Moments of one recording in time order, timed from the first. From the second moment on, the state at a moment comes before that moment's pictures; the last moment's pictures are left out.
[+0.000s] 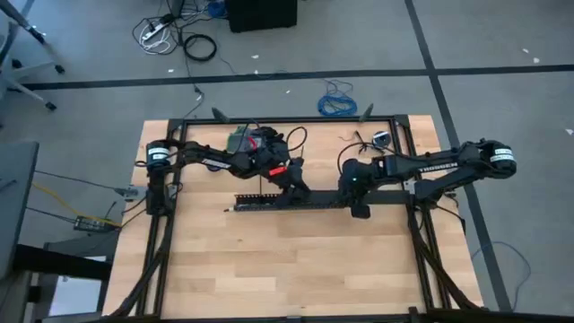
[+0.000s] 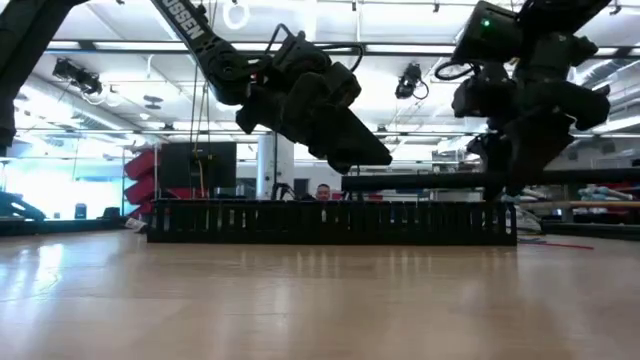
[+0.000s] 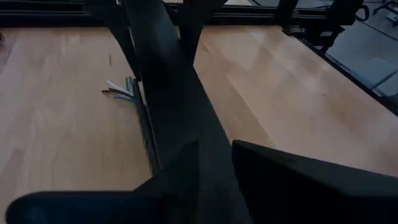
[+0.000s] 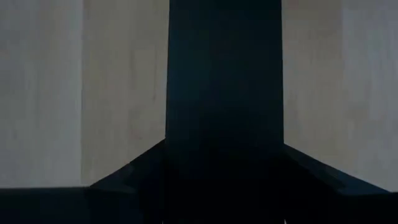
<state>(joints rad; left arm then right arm) 0.22 1.92 1.08 0.35 0.57 0.15 -0.09 1.23 0.66 -0.52 -0.08 -0.04</state>
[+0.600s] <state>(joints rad) 0.21 1.92 1.08 0.35 0.57 0.15 -0.09 1.22 0.63 -0.49 -0.08 -0.04</state>
